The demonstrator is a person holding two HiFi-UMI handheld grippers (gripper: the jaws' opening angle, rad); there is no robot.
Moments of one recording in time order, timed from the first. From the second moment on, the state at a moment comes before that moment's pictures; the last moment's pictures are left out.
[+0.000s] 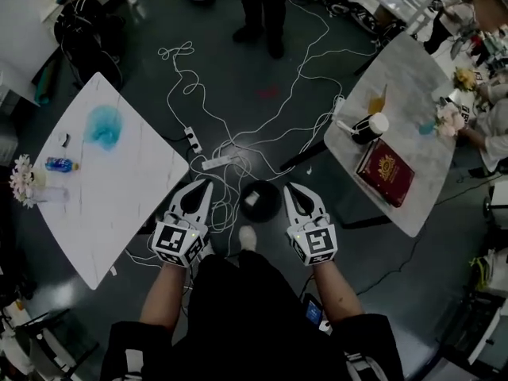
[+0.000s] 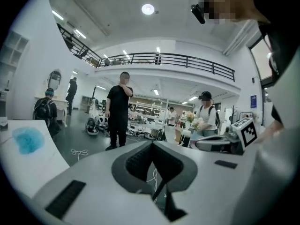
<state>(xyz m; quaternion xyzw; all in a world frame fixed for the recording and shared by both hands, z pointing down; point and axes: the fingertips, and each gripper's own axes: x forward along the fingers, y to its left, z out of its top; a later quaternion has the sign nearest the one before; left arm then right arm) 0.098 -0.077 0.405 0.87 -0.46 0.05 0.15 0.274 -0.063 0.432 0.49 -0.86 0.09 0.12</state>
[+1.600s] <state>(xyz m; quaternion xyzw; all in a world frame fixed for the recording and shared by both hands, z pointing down) 0.030 -0.058 0.296 0.83 -0.55 -0.02 0.06 0.227 -0.089 0.320 0.39 -0.92 0.02 0.02</state>
